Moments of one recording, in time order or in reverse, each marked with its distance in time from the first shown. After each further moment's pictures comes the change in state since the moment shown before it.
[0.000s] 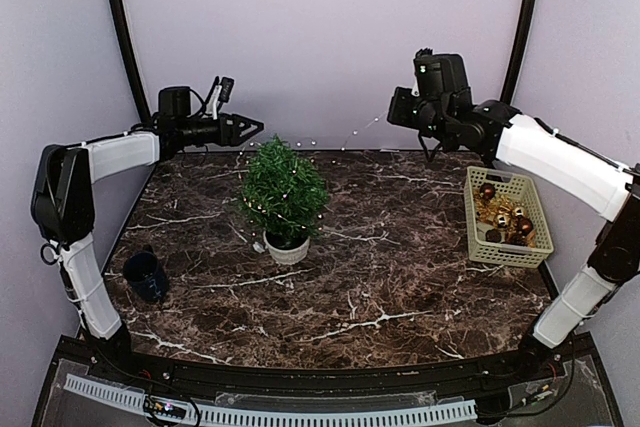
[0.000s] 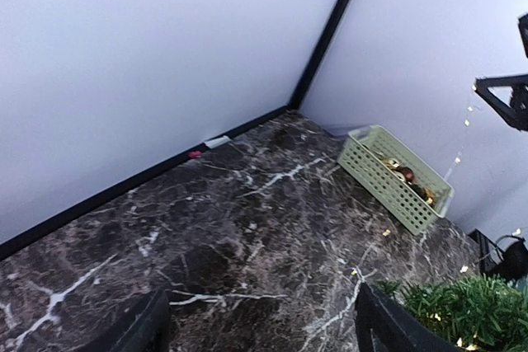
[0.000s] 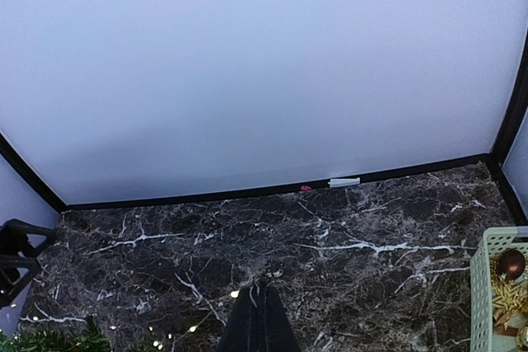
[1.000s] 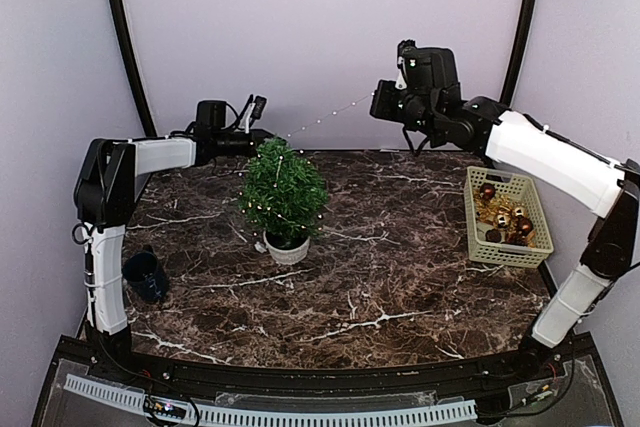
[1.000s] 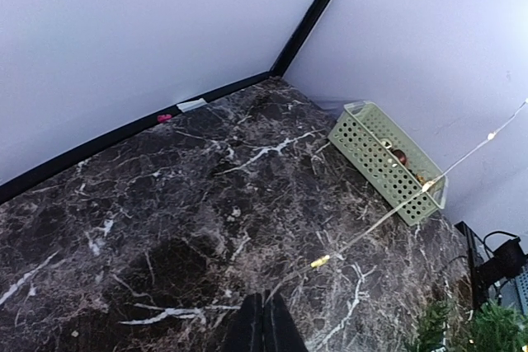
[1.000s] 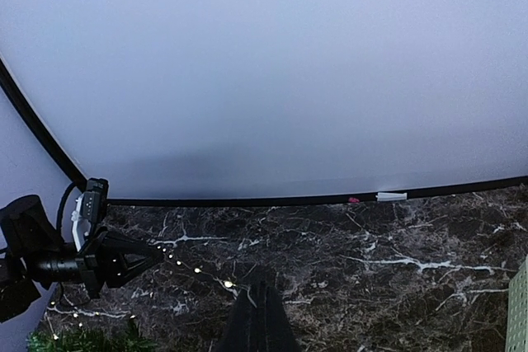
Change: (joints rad) left arm -0.070 0.274 0.206 -0.025 -0.031 -0.042; right arm 0.037 0.069 0.075 0.066 -0.068 -0.035
